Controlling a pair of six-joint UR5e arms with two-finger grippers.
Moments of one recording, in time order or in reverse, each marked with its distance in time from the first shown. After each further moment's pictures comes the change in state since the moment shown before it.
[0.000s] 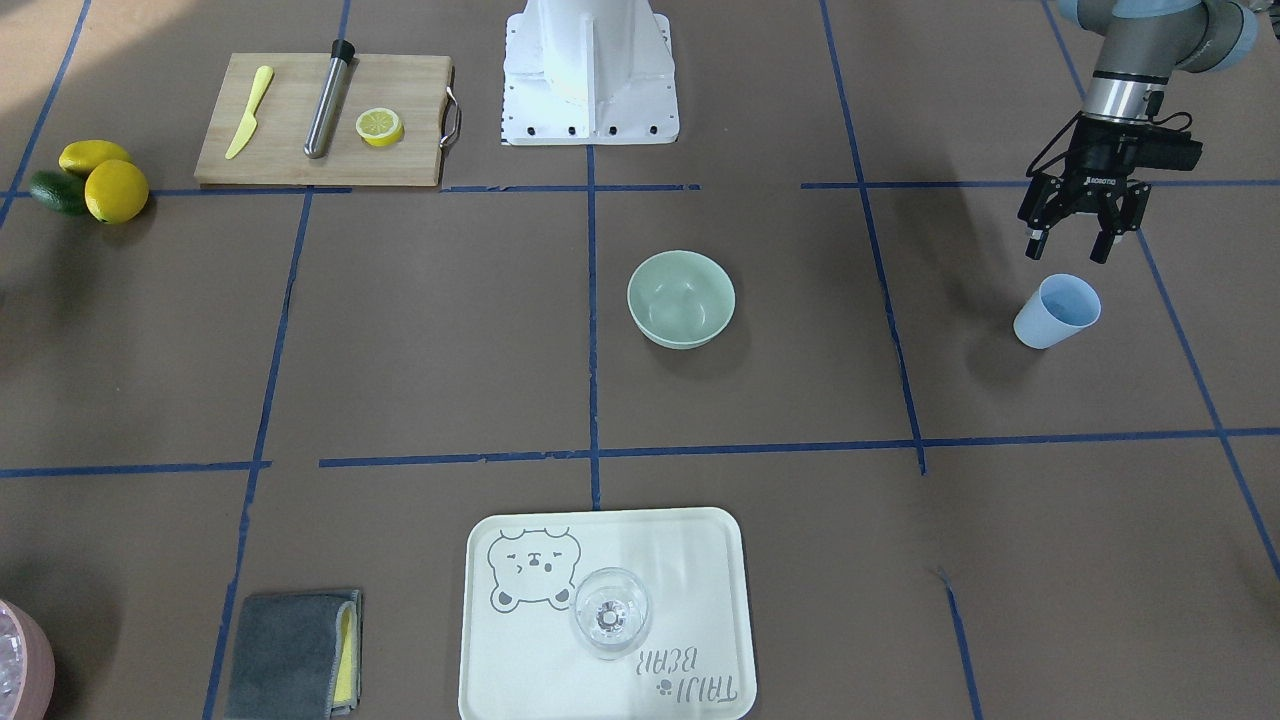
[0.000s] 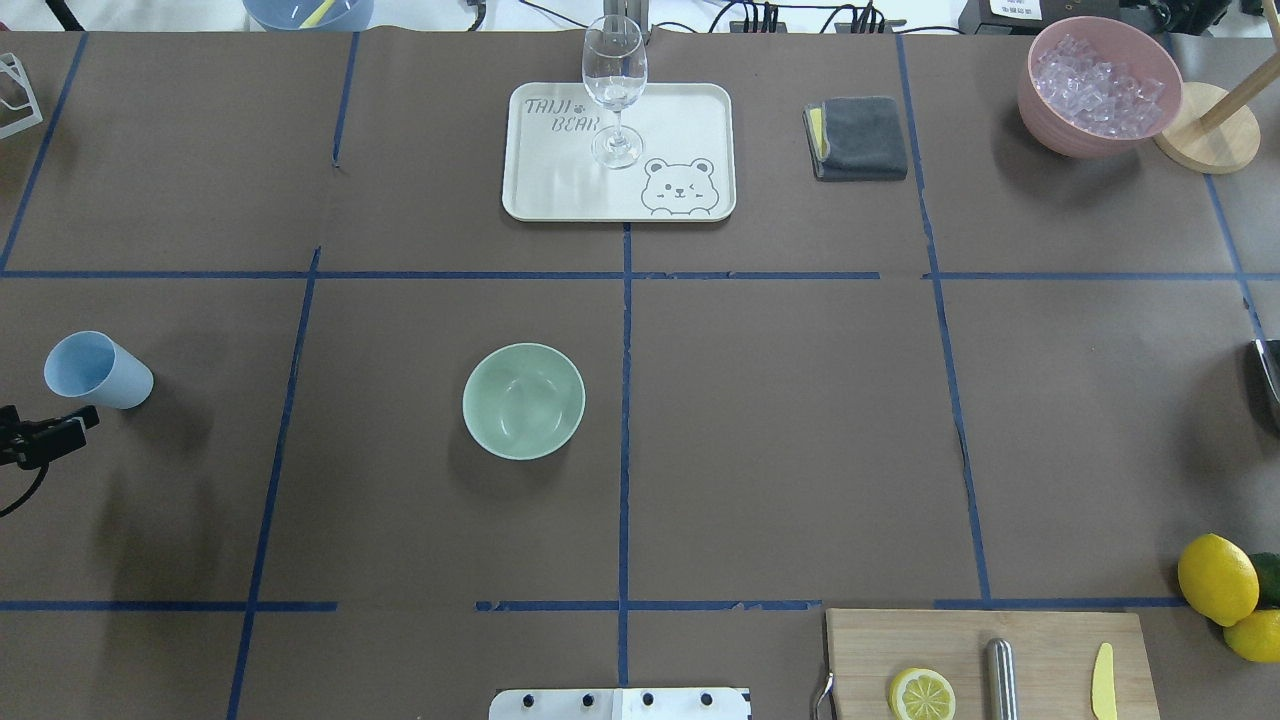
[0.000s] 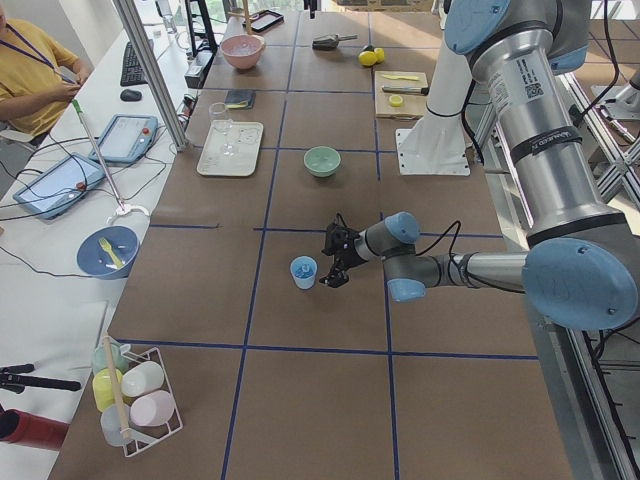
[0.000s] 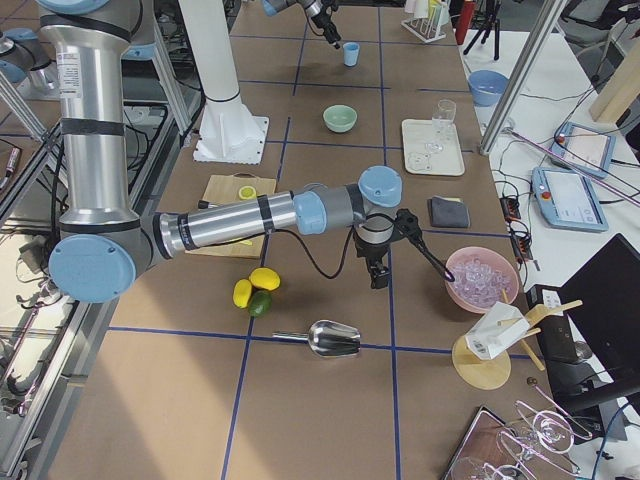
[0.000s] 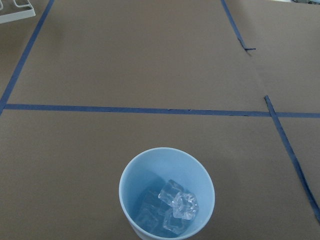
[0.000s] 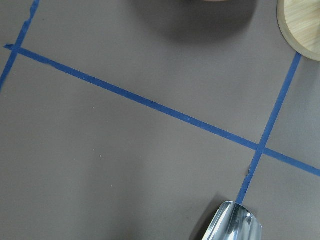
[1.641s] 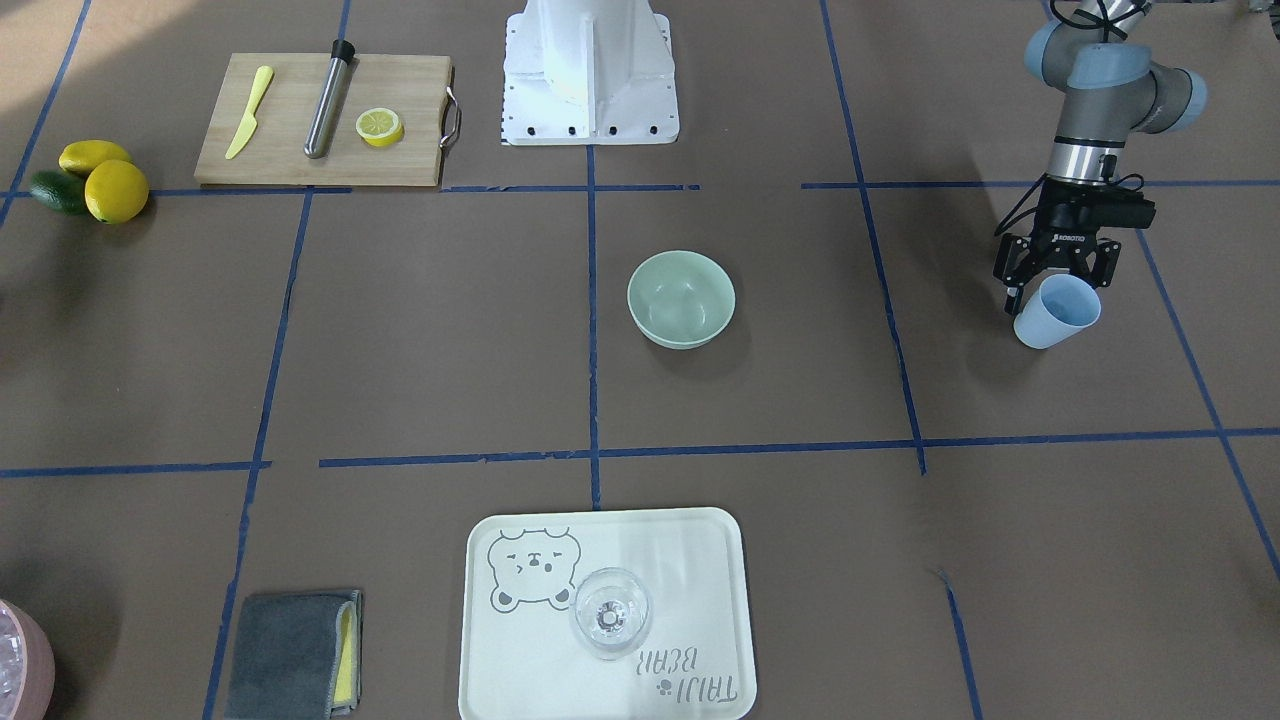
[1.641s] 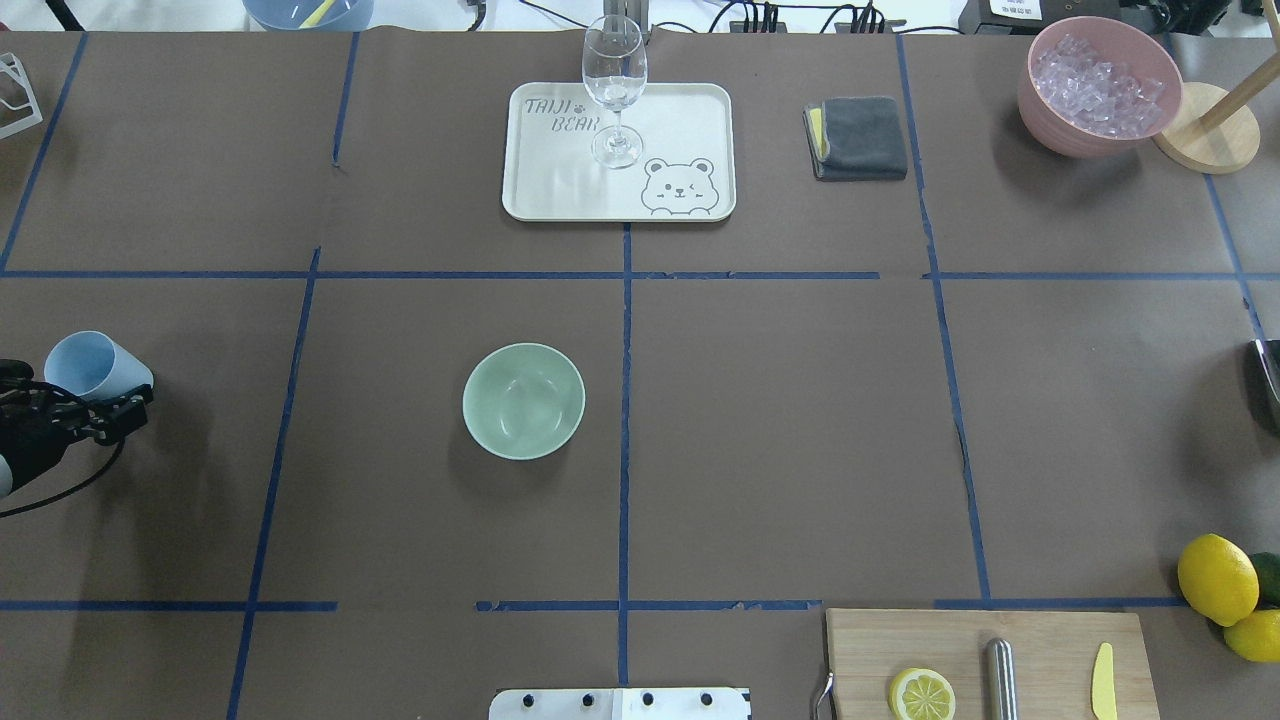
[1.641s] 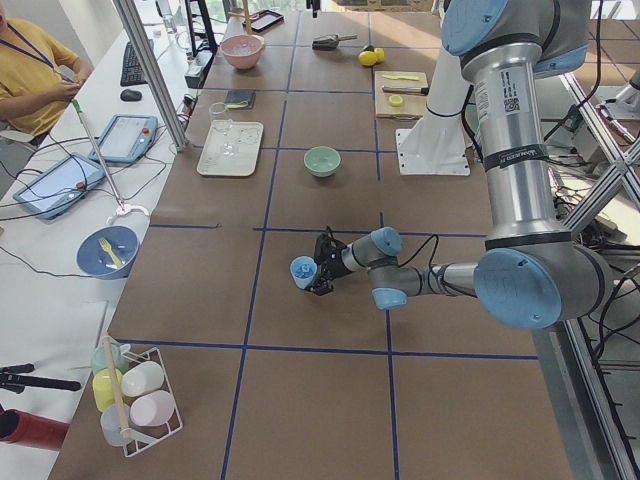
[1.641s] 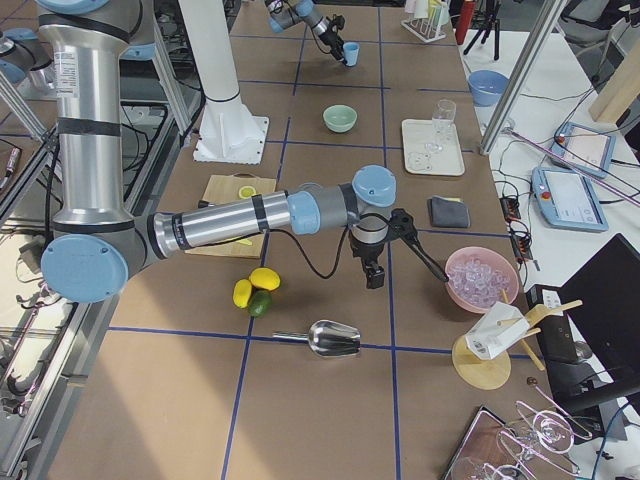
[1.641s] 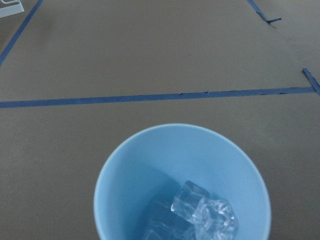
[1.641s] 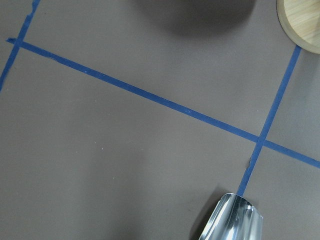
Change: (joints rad) left arm -0.016 -0.174 0.183 -0.019 0.053 0.112; right arm 0.004 -0.021 0.024 0.000 0.002 0.000
